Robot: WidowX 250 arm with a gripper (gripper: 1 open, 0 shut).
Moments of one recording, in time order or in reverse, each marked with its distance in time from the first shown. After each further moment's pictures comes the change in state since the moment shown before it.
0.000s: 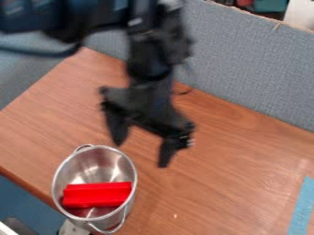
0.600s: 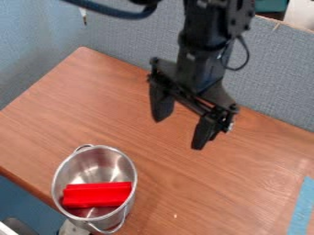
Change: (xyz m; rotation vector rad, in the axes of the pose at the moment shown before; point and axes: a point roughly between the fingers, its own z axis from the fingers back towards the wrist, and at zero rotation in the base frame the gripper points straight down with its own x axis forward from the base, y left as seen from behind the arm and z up) arm 0.027 -0.020 0.021 0.000 0.014 -0.264
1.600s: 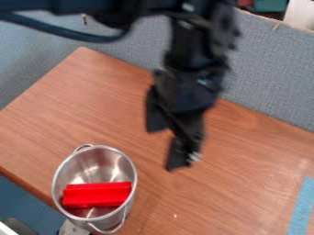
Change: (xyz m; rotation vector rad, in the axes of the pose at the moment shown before) arm -0.031 0.007 -0.006 -0.001 -0.011 -0.430
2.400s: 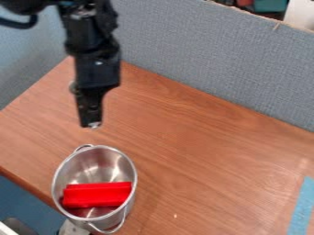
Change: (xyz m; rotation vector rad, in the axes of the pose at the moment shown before) arm -0.057 0.087 -0.036 -0.002 -0.021 -0.089
